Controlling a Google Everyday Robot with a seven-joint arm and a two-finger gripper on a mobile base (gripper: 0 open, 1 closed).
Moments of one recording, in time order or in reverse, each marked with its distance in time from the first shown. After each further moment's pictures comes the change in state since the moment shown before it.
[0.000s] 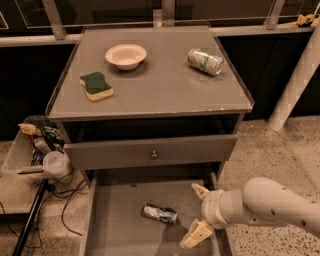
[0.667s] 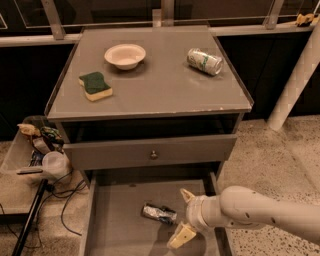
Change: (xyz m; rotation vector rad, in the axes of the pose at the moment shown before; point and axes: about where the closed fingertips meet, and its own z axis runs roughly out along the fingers) arm 0.011 -0.001 0.065 0.016 0.007 0.007
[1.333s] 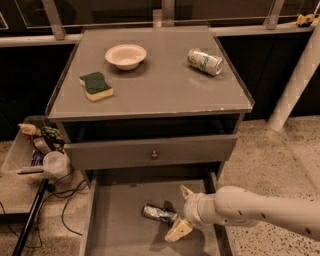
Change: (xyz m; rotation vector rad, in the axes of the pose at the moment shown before) arm 0.009 -0.023 0.028 0.057 0.010 0.015
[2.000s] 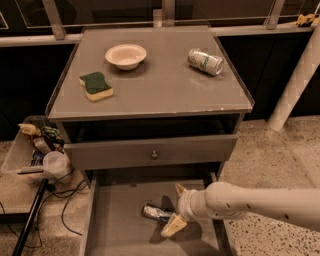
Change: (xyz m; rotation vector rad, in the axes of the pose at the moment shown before) arm 0.004 -0.016 0.038 -0.013 0.012 -0.027
